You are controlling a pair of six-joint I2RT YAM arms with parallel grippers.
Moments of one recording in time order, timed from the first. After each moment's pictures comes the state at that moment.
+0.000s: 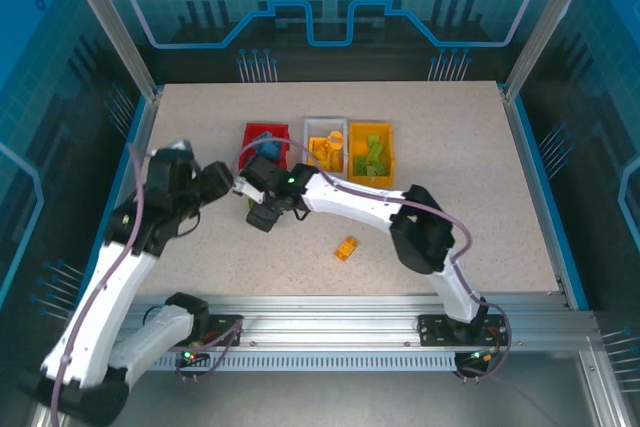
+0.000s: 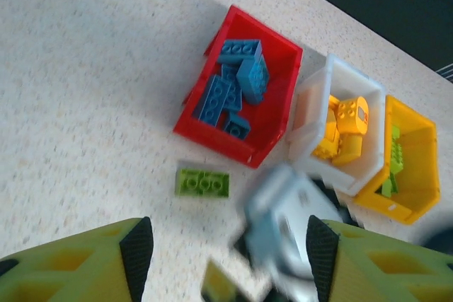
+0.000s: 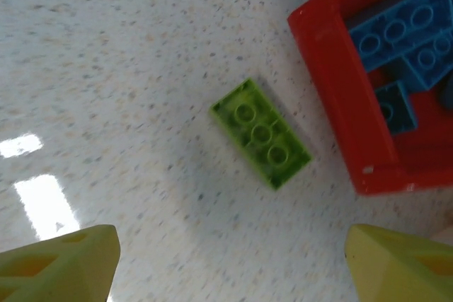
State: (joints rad) left arm -0.25 0.79 1.01 -0.91 -0.12 -0.72; right arm 1.03 2.19 1.89 -0.73 0.13 -0.16
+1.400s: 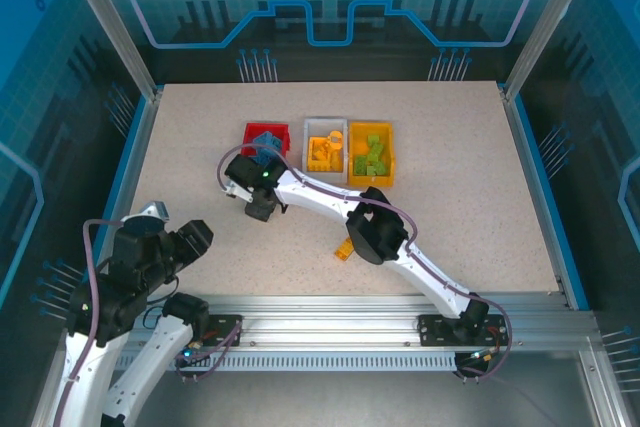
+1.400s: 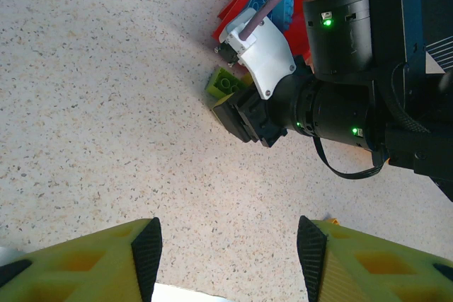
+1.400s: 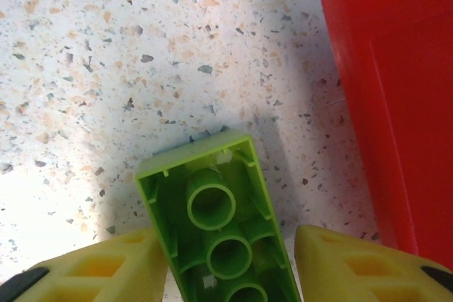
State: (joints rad) left arm -0.25 0.42 0.93 -1.23 -0.05 -0.85; right arm 0.99 2.59 2.35 -0.96 0.15 -0.24
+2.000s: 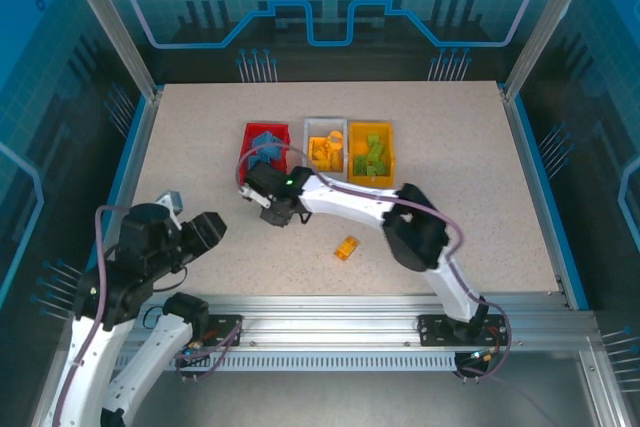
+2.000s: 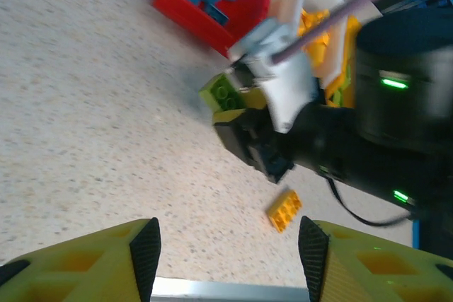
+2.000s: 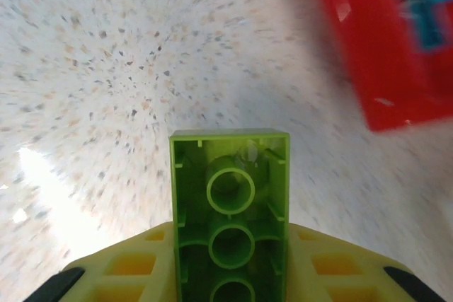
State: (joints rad) left arm -0.25 0.52 0.92 -1.12 0.14 -0.85; right arm 1.01 2.11 1.77 -0.77 0.17 -0.08
